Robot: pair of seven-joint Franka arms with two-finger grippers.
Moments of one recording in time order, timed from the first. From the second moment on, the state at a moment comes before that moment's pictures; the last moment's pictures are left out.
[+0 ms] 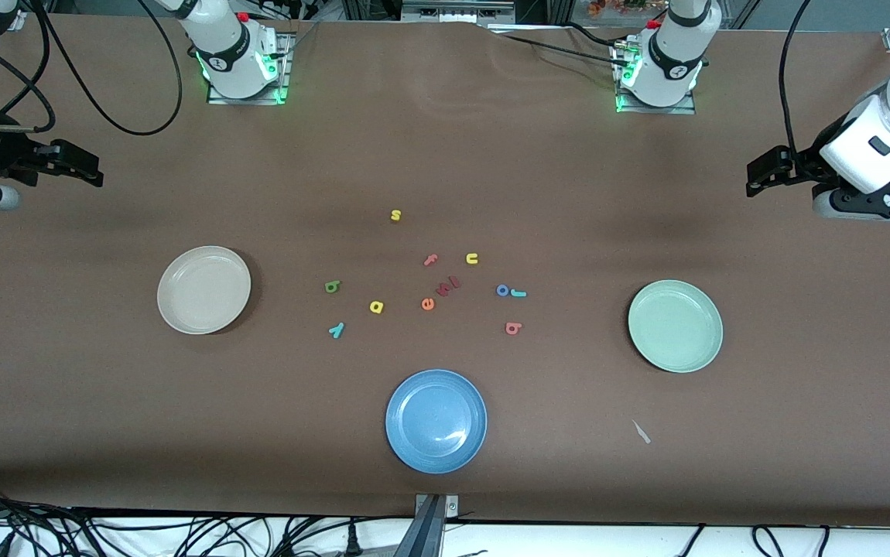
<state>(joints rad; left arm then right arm) -0.01 0.01 -0.07 -1.65 -0.01 1.55 -0.03 0.09 0.00 -0.09 -1.66 -0.02 1.54 -0.01</state>
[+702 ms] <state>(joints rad) -0.02 0.06 -0.11 -1.65 -0.02 1.52 -0.03 0.09 0.01 -0.09 -1.67 -0.02 1.54 -0.01</state>
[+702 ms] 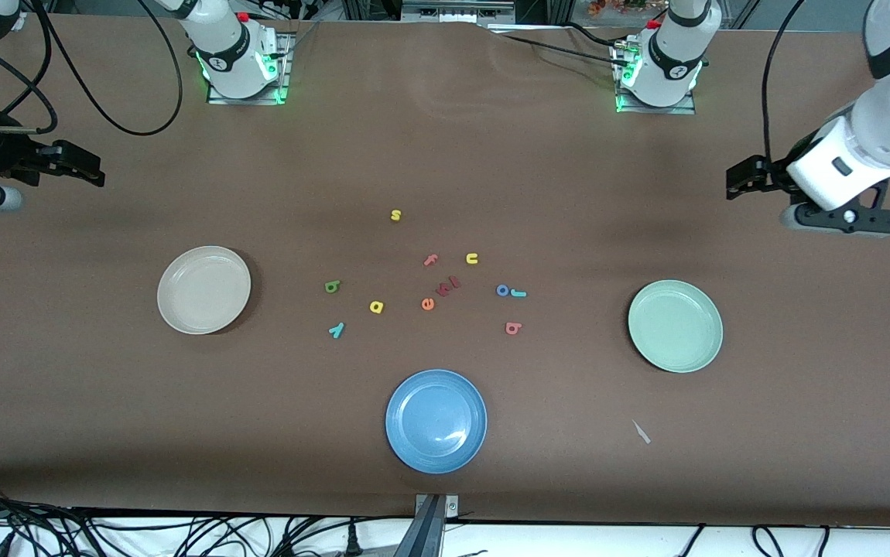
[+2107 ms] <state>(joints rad) -0.17 0.52 -0.23 -1.49 -0.03 1.98 -0.15 0.20 0.13 -0.07 -1.67 0.02 1.62 0.13</state>
